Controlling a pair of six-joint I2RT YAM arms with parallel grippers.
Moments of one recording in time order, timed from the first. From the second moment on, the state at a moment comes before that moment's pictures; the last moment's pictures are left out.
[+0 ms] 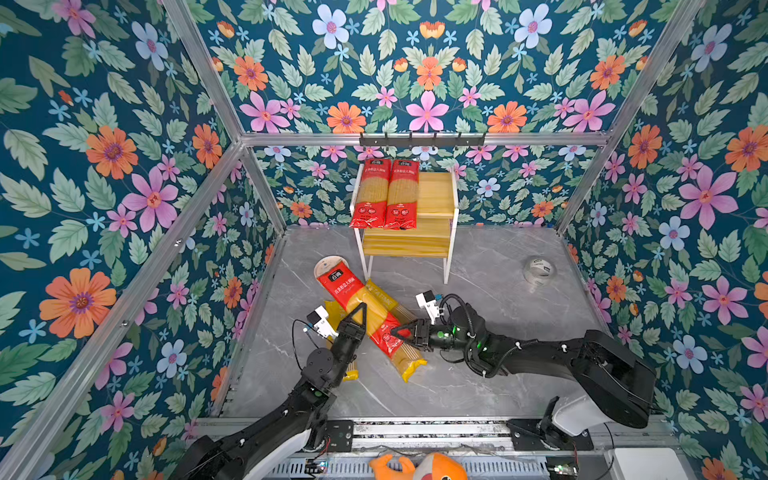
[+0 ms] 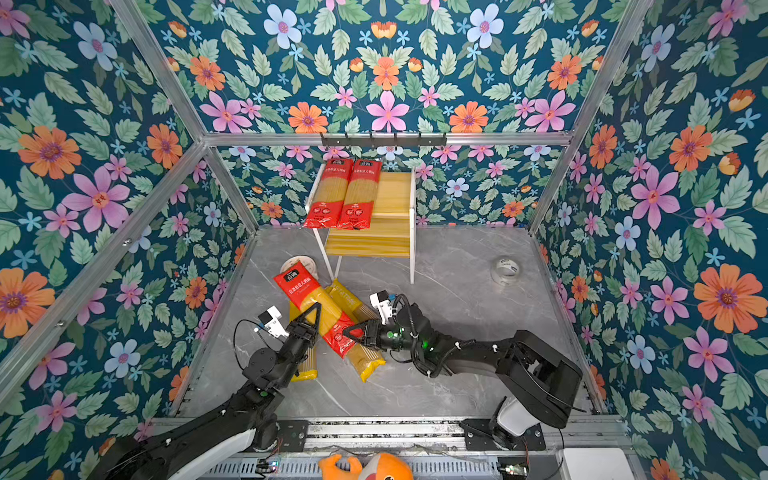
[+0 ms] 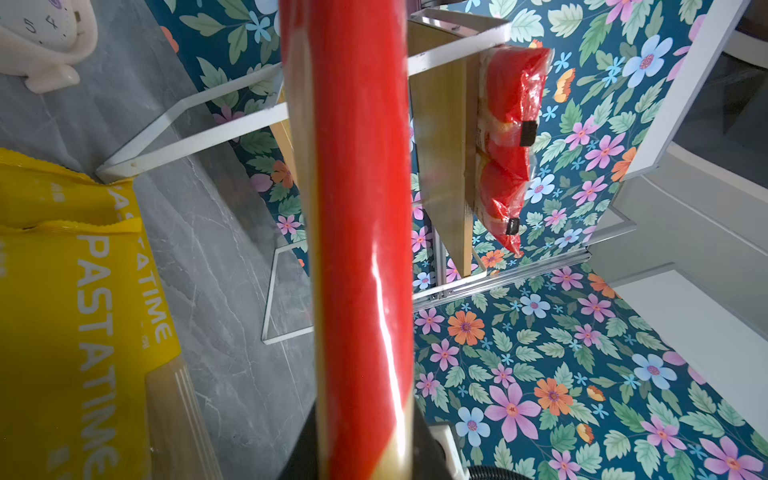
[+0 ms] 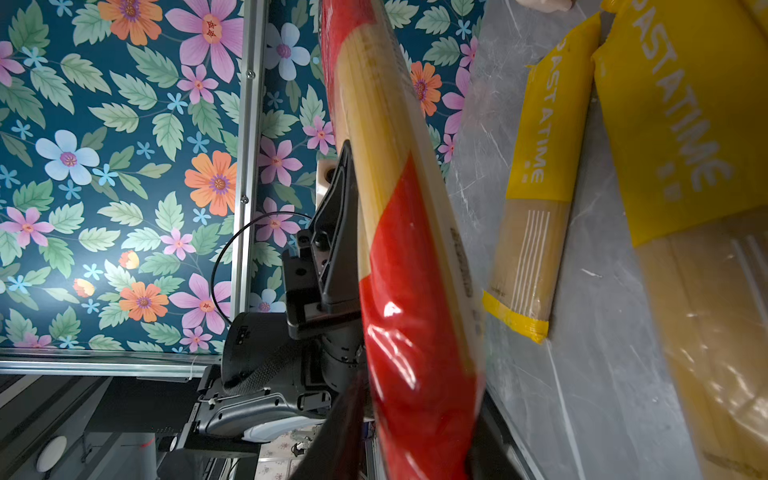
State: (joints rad) left arm -0.61 0.78 0.01 0.91 -0.21 -1.27; right arm 0.91 1.54 0.65 0.75 -0.47 1.25
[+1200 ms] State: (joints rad) left arm -0.61 0.64 0.07 0.81 -0.11 -1.17; right arm 0.86 1.38 0.93 0.21 -0.56 0.86
